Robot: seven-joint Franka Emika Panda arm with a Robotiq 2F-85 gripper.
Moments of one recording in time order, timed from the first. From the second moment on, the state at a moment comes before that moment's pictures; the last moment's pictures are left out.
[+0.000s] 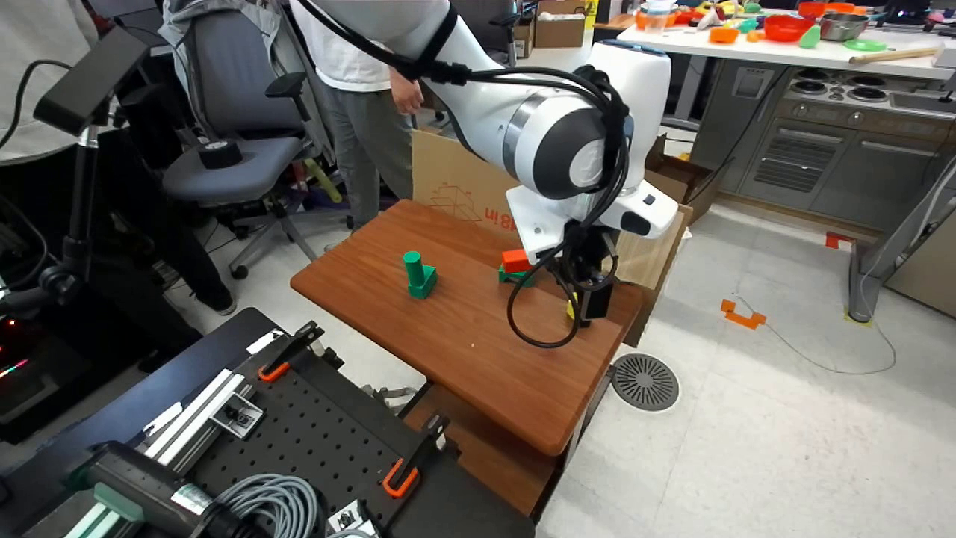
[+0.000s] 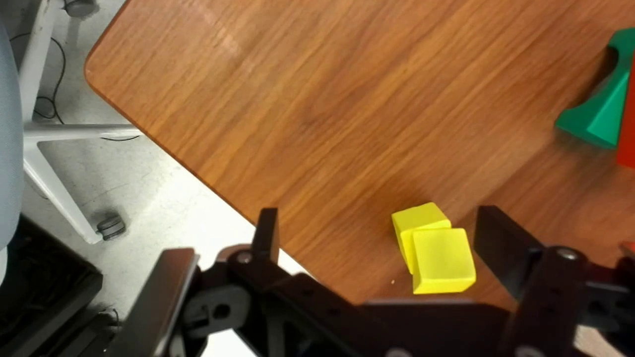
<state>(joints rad) -0.12 0.69 -0.16 -1.77 0.11 2.36 0.44</state>
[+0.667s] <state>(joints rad) -0.11 0.79 -0.16 -1.66 0.11 2.36 0.44</state>
